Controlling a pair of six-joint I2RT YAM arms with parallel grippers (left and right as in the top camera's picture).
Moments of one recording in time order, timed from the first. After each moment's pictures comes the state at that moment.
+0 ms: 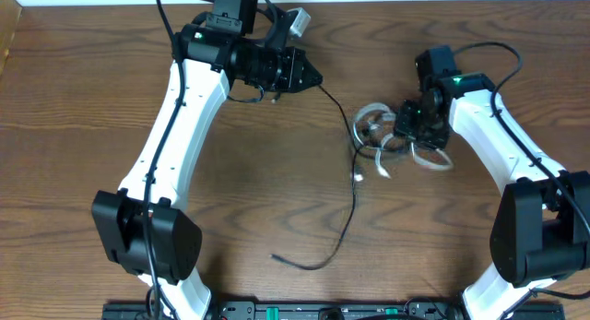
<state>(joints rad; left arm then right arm) -0.26 1.86 1.83 -1.02 0.76 -0.12 0.19 1.83 1.35 -0.92 -0.10 0.61</state>
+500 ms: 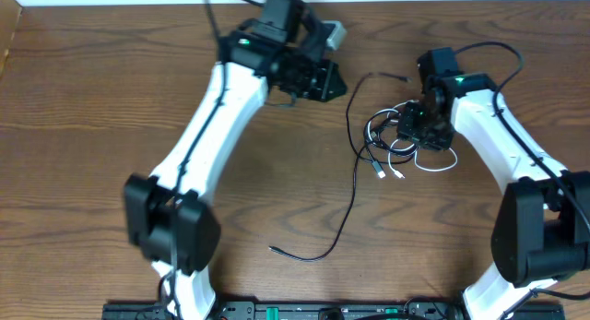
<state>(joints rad) -0.41 1.94 1.84 -0.94 0.62 -0.12 0.17 1.83 1.35 -0.93 -0.10 0.55</state>
